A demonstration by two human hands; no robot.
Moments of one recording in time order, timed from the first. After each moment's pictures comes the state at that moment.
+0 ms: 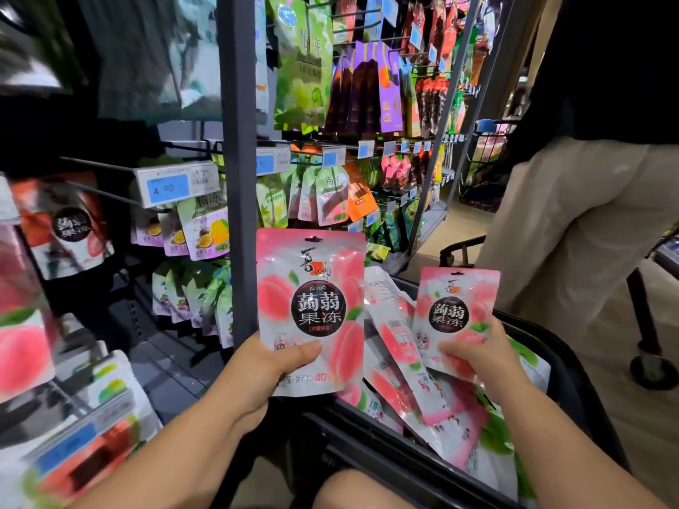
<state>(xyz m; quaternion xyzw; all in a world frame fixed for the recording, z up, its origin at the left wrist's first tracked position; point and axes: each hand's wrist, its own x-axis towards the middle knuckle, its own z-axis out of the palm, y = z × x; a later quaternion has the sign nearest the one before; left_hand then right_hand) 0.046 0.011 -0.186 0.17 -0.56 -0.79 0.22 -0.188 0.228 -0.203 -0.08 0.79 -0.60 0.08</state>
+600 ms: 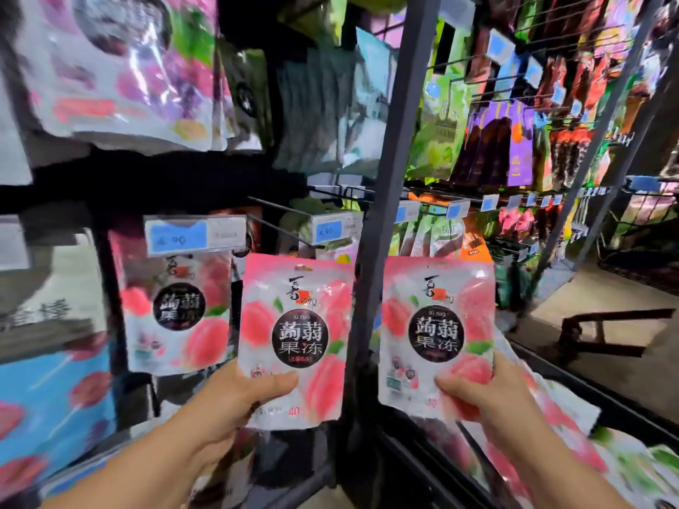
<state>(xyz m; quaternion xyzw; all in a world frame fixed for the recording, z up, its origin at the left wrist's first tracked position) 0.190 -0.054 -0.169 0.26 -0.58 -0.71 0.30 -0.076 0.123 -0.159 -0.33 0.63 -0.66 0.24</state>
